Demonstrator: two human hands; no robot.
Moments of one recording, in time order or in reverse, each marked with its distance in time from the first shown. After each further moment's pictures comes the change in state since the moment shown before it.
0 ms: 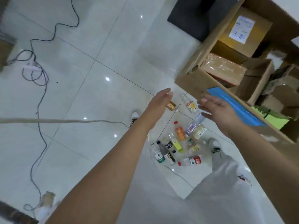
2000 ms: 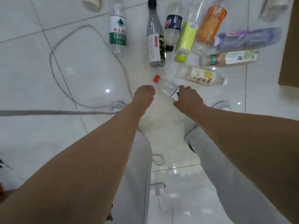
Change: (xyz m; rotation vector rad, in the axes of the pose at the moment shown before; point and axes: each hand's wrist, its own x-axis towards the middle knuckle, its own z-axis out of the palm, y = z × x) left_hand 0.127 -0.758 0.326 -0.657 0.528 -0.340; right_hand 0.212 0.714 -0.025 -1.825 -0.432 -0.507
